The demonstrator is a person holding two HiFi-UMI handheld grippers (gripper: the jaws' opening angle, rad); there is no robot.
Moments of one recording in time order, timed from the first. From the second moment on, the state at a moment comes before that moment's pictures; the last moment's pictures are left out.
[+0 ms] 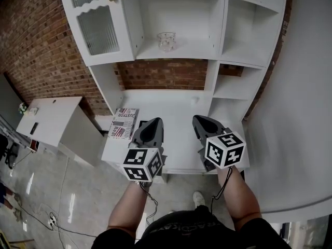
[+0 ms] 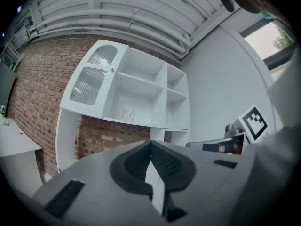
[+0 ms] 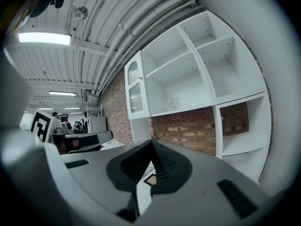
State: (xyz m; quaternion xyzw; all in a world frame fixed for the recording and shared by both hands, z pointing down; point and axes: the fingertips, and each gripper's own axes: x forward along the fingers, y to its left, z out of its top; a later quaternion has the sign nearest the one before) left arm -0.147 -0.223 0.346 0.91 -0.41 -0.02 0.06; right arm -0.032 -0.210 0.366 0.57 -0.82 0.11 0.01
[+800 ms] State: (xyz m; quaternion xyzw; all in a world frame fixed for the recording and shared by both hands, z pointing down) left arm -0.148 -0.208 0.347 0.91 -0.40 -0.02 0.06; right arm -0.036 -0.196 0.360 0.57 -0.81 0.10 0.01
